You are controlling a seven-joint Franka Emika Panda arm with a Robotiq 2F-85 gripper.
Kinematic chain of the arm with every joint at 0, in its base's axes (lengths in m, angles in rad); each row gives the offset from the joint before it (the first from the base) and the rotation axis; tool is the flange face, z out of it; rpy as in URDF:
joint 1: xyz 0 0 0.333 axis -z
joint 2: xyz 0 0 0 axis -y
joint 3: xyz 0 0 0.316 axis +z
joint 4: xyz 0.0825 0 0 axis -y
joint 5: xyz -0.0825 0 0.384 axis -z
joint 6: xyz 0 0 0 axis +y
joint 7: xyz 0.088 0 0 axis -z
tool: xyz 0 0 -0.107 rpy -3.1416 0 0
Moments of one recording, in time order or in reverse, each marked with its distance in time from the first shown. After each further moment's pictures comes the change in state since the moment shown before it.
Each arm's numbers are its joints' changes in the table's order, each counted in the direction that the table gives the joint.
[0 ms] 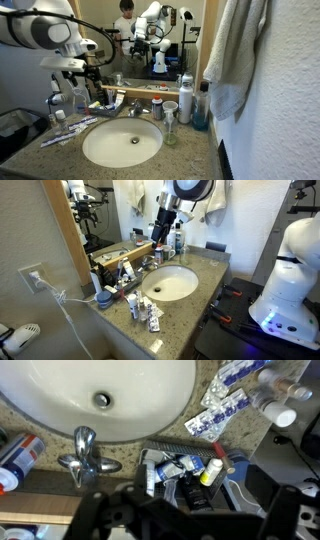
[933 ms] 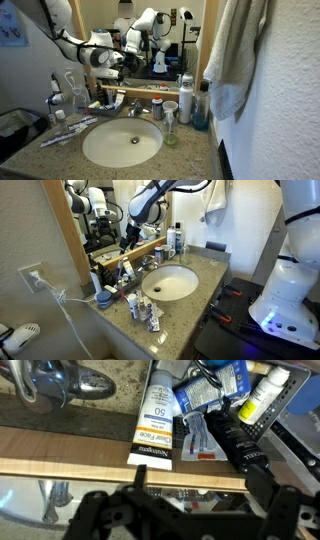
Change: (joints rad) arm 0.110 -0.670 0.079 0.613 -0.074 -0.157 -0.150
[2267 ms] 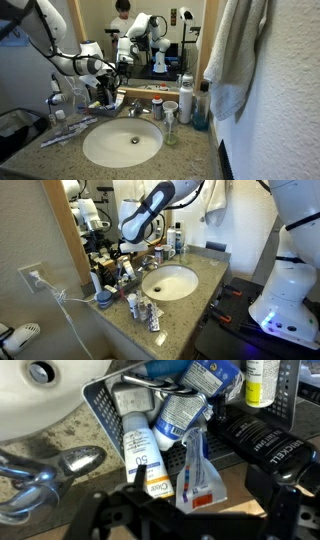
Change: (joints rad) arm -0.265 -0.139 -0.205 0.085 0.195 0.000 0.849
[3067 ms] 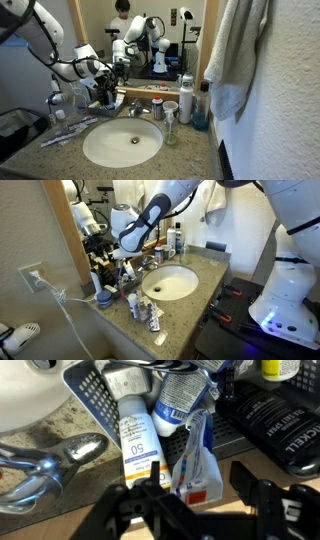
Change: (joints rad) arm -0.139 -0.091 -0.140 0.093 0.183 -0.007 0.290
